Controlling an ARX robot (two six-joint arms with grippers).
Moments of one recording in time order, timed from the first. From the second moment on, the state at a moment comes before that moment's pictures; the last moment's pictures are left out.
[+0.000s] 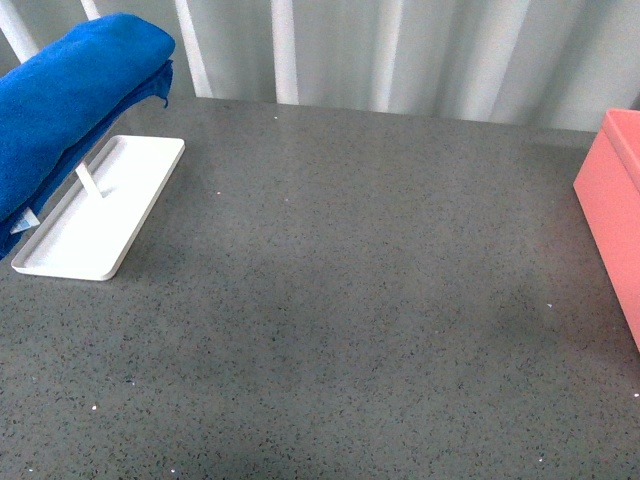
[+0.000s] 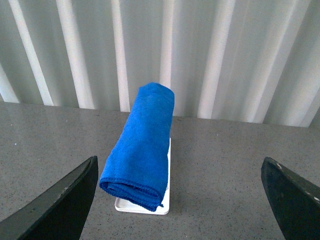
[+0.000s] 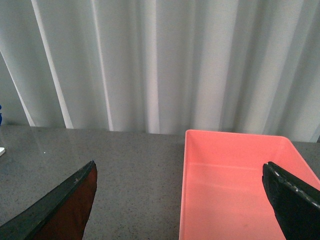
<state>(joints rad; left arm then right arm) 0.00 0.00 0.02 0.00 0.00 0.00 0.00 0.00 0.02 0.00 0.00 0.00</state>
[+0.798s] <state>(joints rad) 0.00 0.00 0.02 0.00 0.00 0.00 0.00 0.00 0.02 0.00 0.00 0.00</state>
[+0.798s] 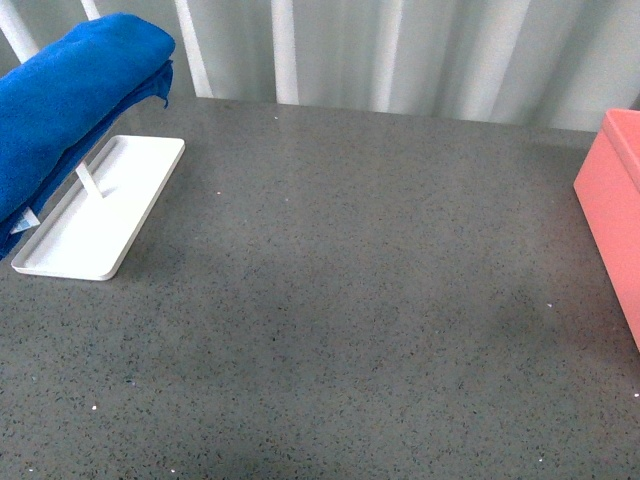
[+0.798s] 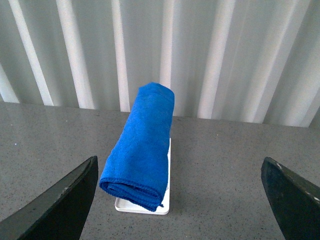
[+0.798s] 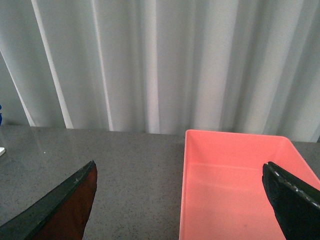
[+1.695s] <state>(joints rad) -0.01 1.47 0.95 -0.06 -0.04 0.16 0.00 0.00 0.02 0.00 0.00 0.00</state>
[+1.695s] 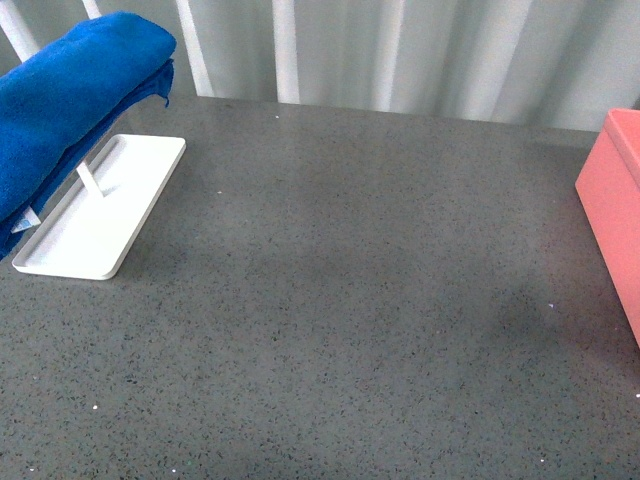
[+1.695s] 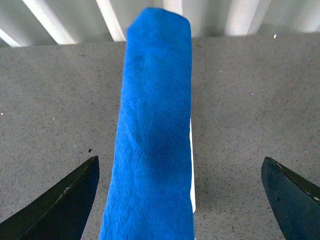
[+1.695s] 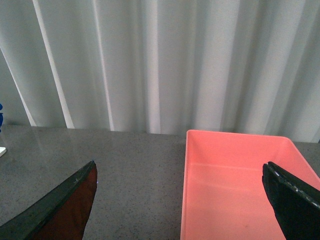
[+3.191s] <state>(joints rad) 0.05 2.15 1.66 -0.40 -0.08 0.16 0.00 0.00 0.02 0.00 0.00 0.00</state>
